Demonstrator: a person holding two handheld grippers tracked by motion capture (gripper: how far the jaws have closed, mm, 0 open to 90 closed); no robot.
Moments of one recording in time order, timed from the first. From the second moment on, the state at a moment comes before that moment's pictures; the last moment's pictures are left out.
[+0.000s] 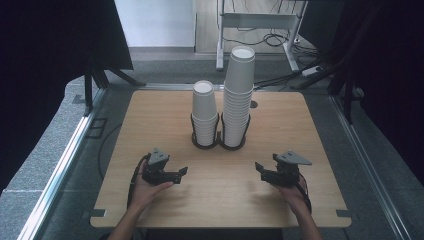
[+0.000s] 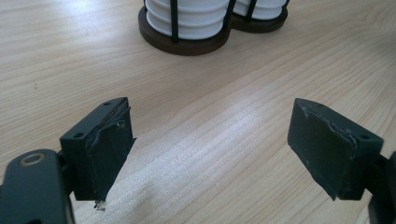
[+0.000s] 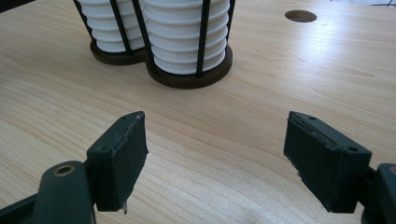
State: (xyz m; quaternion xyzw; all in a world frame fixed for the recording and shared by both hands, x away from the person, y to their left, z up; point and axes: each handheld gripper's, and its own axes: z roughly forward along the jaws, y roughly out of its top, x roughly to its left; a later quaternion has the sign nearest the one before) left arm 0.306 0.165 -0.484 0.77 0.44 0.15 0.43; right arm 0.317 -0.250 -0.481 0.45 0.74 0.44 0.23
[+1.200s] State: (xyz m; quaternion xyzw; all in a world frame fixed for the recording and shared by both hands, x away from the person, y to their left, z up) left arm 0.311 0.176 -0.471 0.76 0.44 0.13 0.45; right arm 0.320 -0.232 -0.470 0.38 0.77 0.47 0.19
